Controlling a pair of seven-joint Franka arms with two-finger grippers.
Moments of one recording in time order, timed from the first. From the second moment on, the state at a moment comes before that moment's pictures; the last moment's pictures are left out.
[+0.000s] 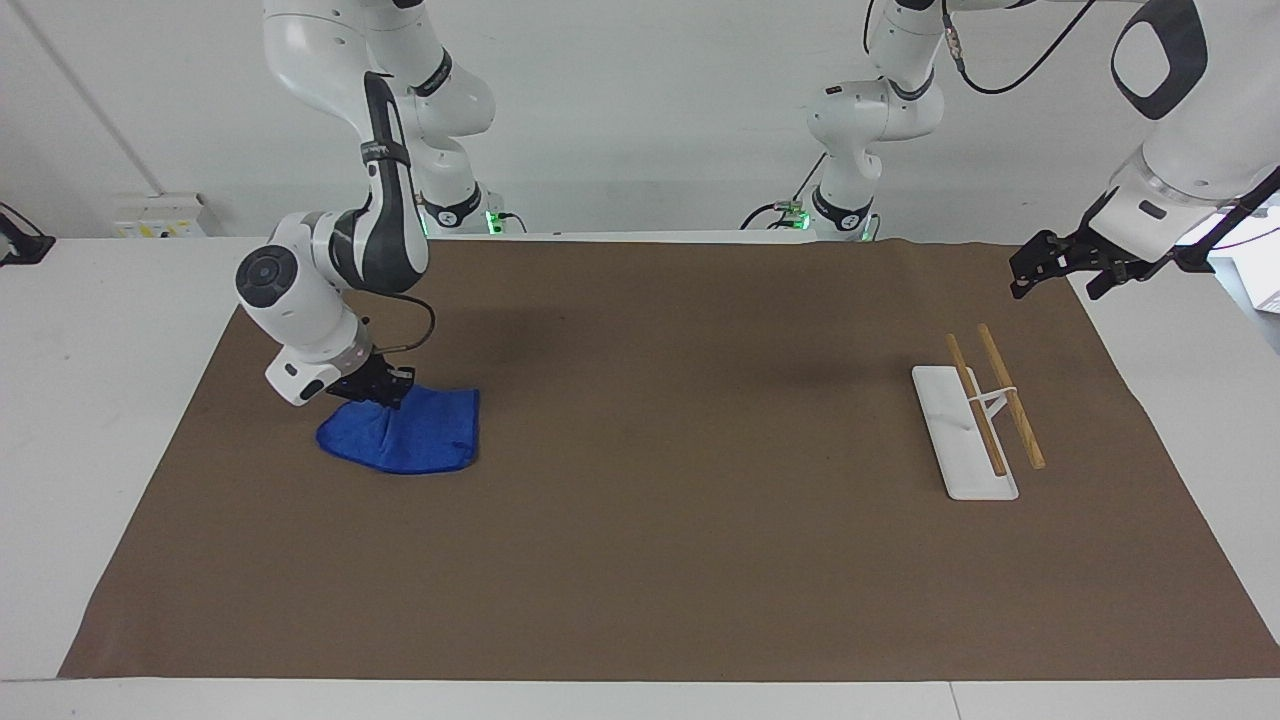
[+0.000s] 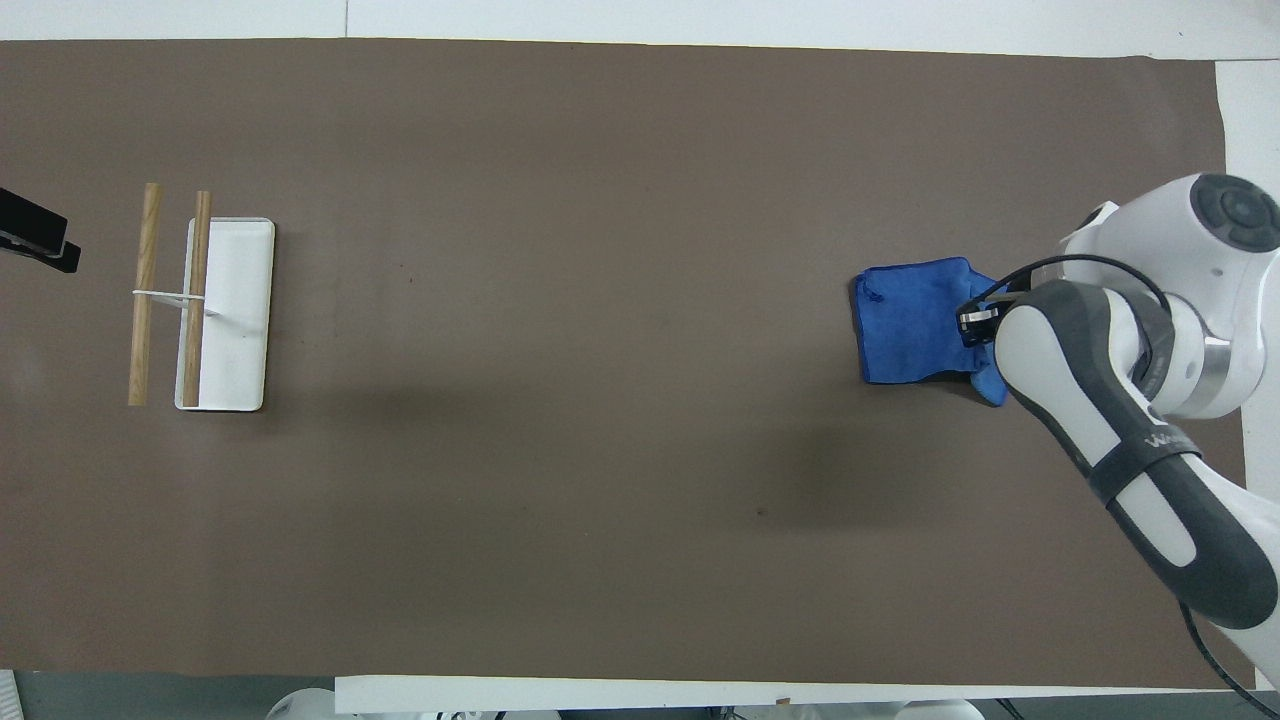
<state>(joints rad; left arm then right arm) -0.01 0.11 -0.04 -1.42 0.03 1.41 0.08 -0.02 0.15 0.02 -1.97 0.19 1.96 -0.07</state>
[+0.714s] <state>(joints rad) -0.36 0.03 -0.06 -1.66 0.01 1.71 -0.93 0.29 0.15 0.08 -1.87 0.82 2.05 0.66</state>
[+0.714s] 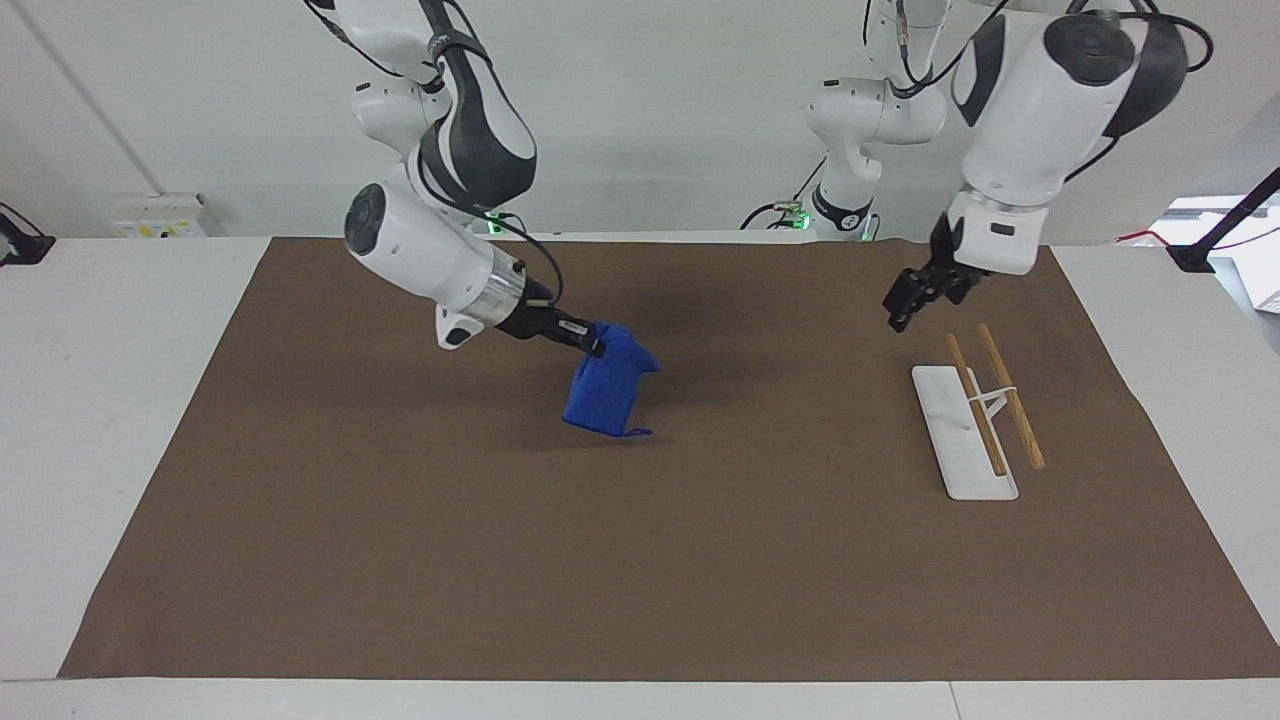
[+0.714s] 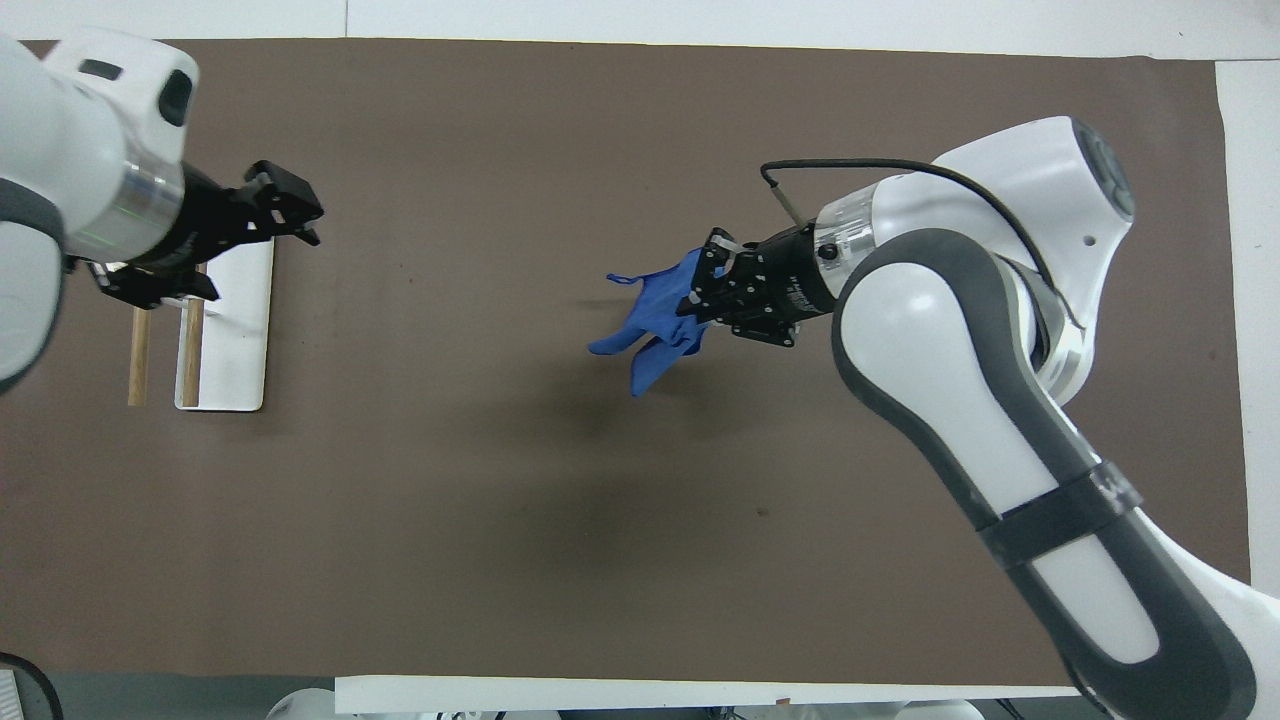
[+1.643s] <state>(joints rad) -0.60 0.13 -0.06 -1.80 0.01 1.98 -1.76 0.34 0.15 0.08 -1.87 1.04 2.06 0.89</state>
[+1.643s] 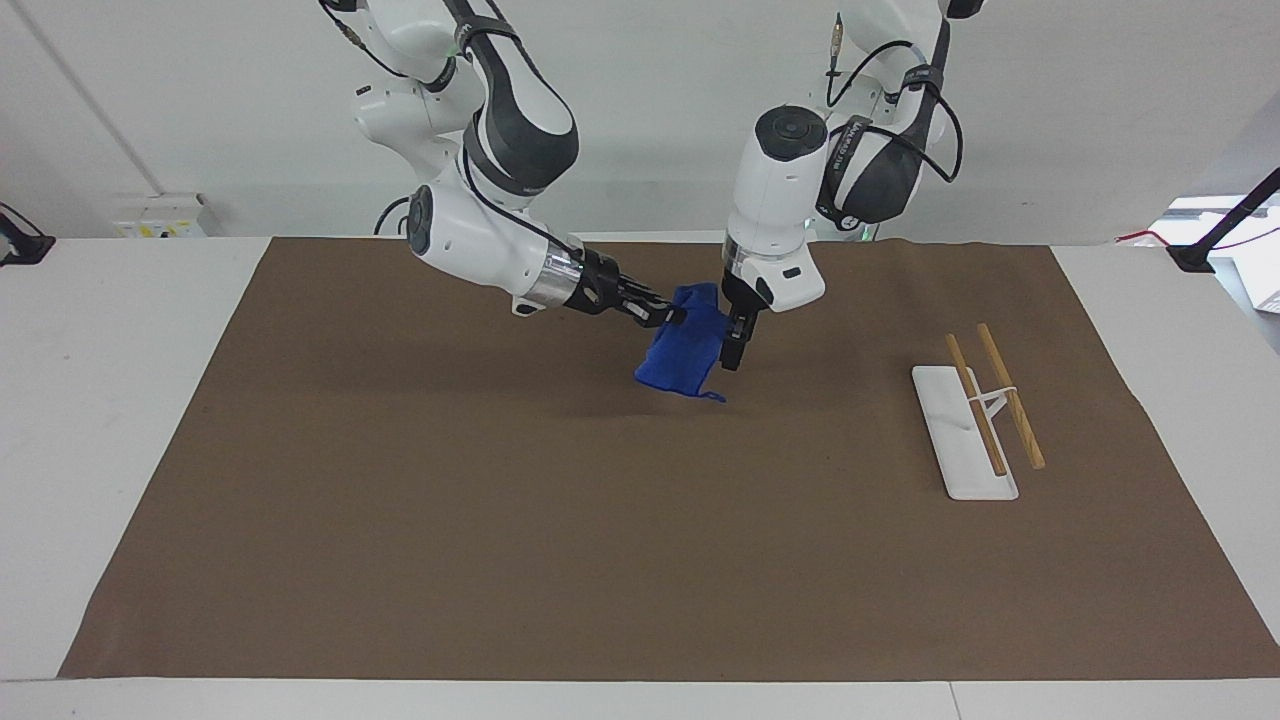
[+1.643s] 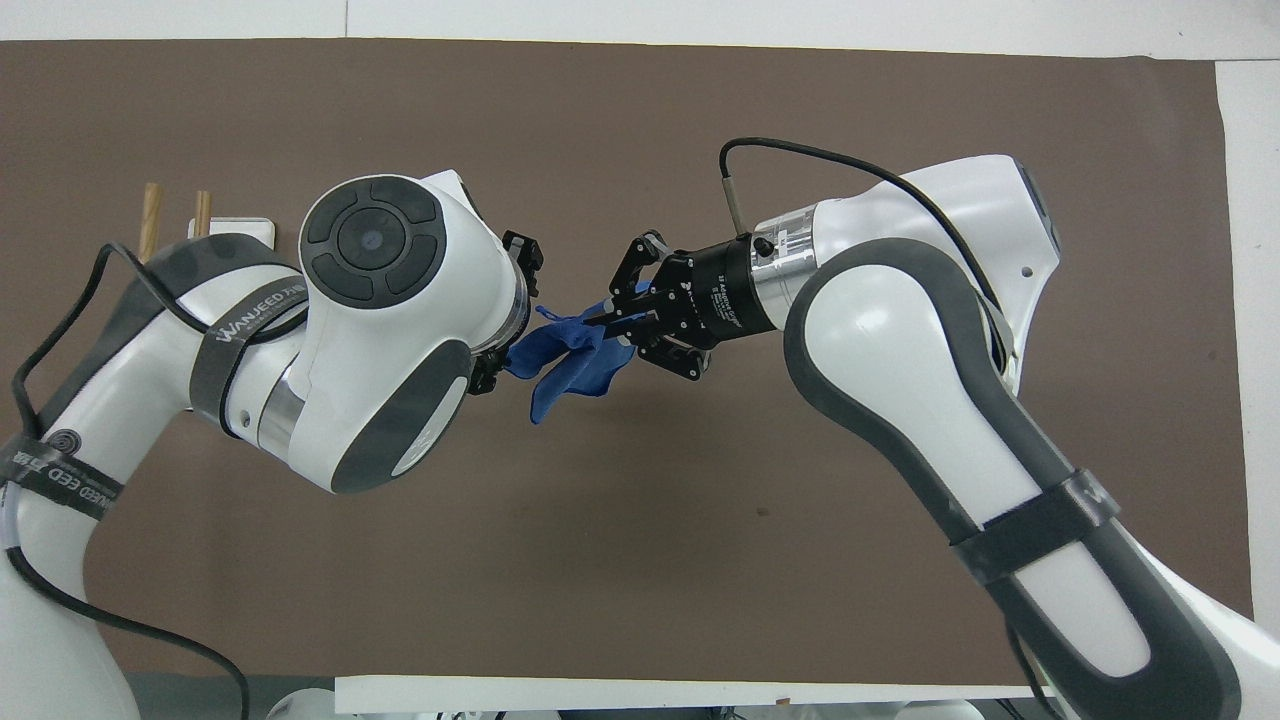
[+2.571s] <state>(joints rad) -0.61 0.13 -0.06 -1.82 0.01 1.98 -1.73 0.35 0.15 0.08 -1.87 1.04 2.06 0.90</state>
